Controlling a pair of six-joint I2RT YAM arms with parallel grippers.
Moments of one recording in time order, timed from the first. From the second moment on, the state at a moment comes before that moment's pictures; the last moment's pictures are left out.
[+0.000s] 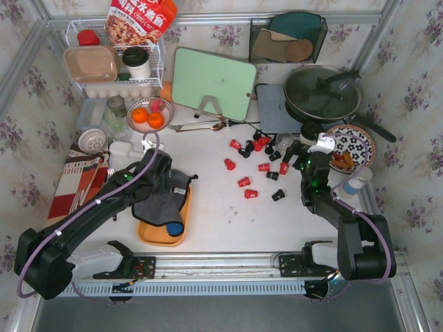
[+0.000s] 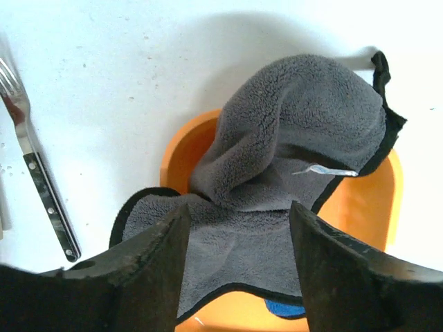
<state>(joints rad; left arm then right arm) -0.60 1.16 0.86 -0.67 -0.32 -0.43 0.05 1.26 0.40 0.65 0.15 0.29</state>
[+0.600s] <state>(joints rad) -0.62 1.22 0.91 -0.67 -0.39 -0.38 0.05 1.26 0.40 0.65 0.14 0.30</state>
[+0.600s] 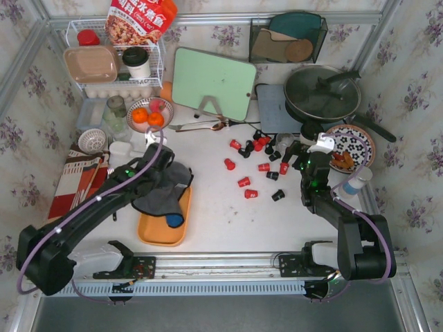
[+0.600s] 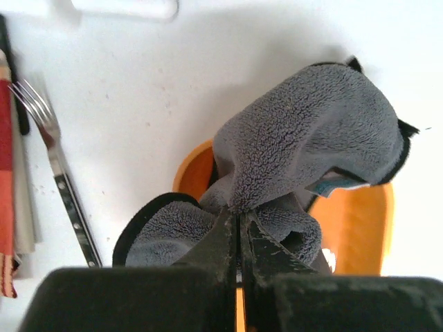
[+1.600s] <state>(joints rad) -0.71 1.18 1.26 -0.46 0.07 -0.16 0.66 0.94 0.50 0.59 -0.23 -0.26</state>
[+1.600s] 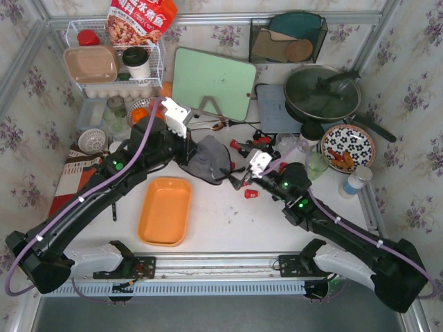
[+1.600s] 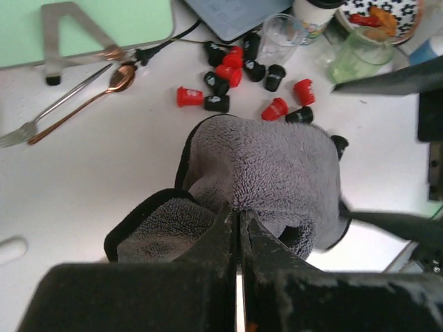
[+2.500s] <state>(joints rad) -0.77 1.14 1.10 -0.19 0.40 -0.24 0.93 1.21 0.52 0.82 -0.11 -0.36</state>
